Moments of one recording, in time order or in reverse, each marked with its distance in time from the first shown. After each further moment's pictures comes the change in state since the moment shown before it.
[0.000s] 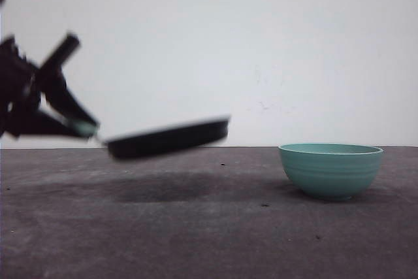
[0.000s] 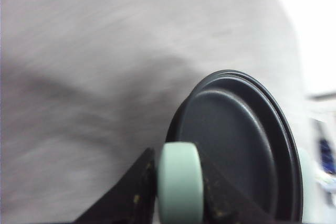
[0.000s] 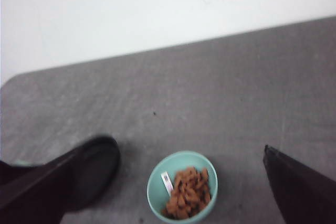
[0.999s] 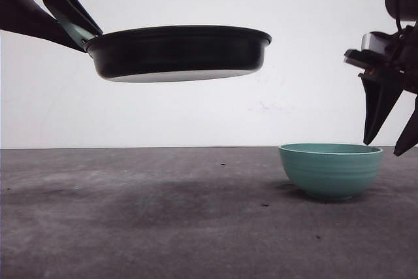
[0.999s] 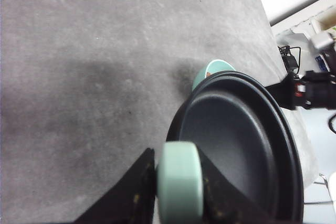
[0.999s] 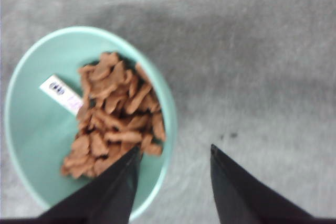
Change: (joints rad) left arm -0.147 -0.340 0.212 -0.645 0.007 0.234; right arm 0.001 0.919 0.000 0.101 -0.105 -0.076
